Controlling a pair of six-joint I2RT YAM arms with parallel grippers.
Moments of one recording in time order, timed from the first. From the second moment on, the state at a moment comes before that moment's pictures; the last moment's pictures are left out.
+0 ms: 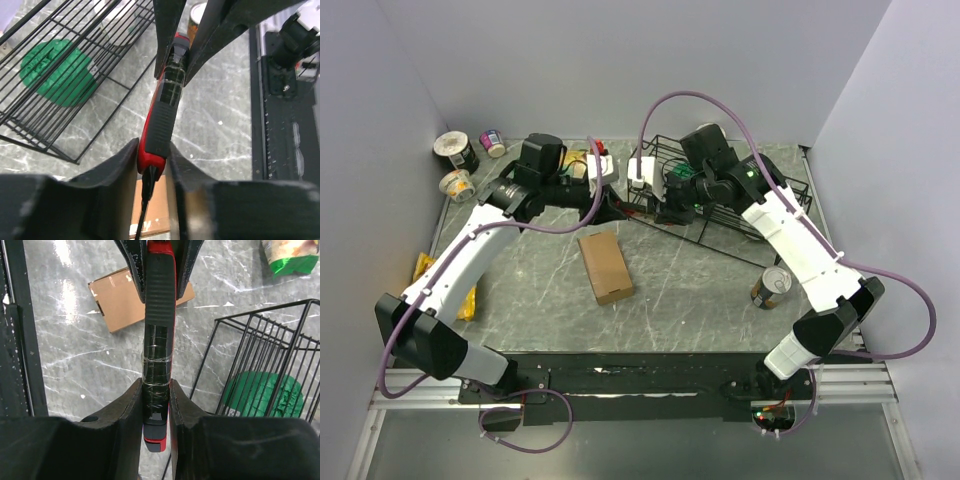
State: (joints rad) left arm -0.45 1.42 1.46 -0.57 0.91 0.48; right arm 0.63 1.57 1.86 -1.14 -0.45 -0.76
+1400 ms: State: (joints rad) left arm -0.37 1.47 1.44 0.36 1.08 -0.59; right arm 0.15 1.37 1.62 -0.40 -1.14 0.20
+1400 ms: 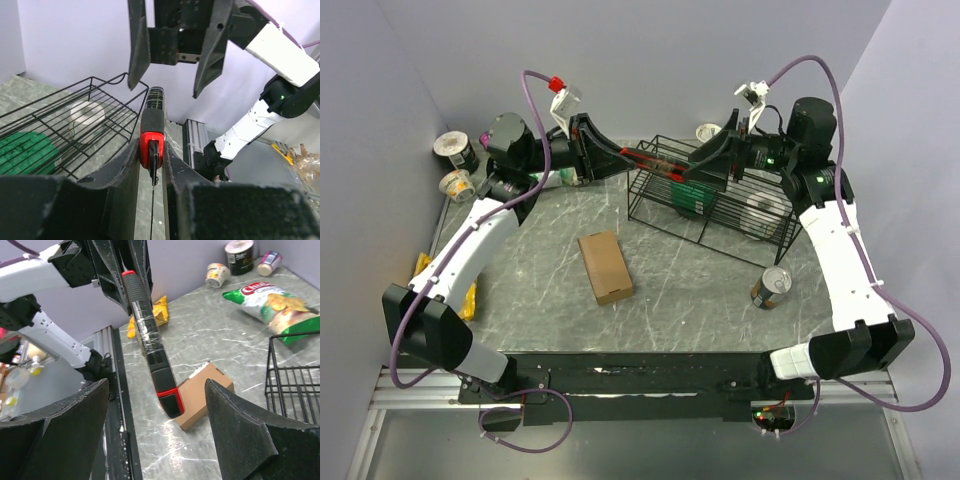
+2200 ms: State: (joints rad) left arm -0.37 1.47 1.45 0.35 1.10 -0.60; right arm 0.25 1.47 1.68 -0.43 -1.24 0.08
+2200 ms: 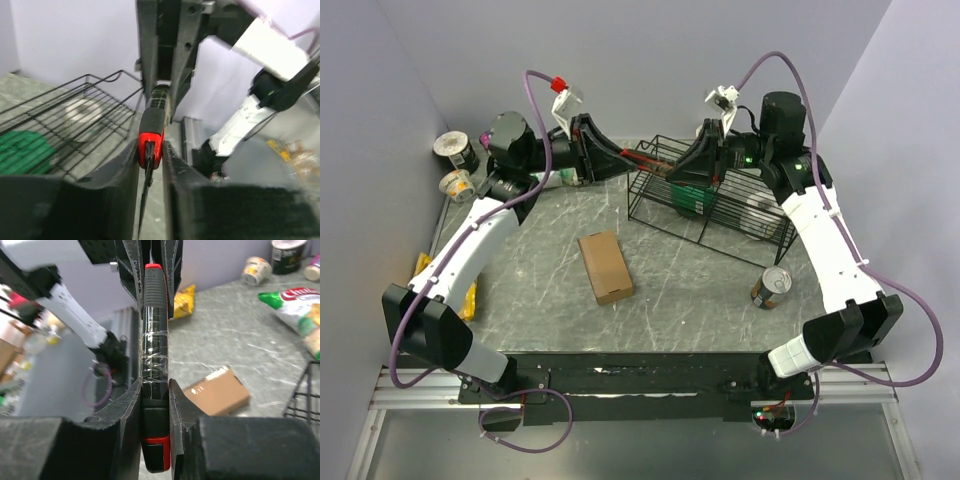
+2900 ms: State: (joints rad) left arm -0.39 1.23 1.47 -0.44 0.91 0.41; right arm 0.55 1.55 2.01 -1.23 -0.56 -0.83
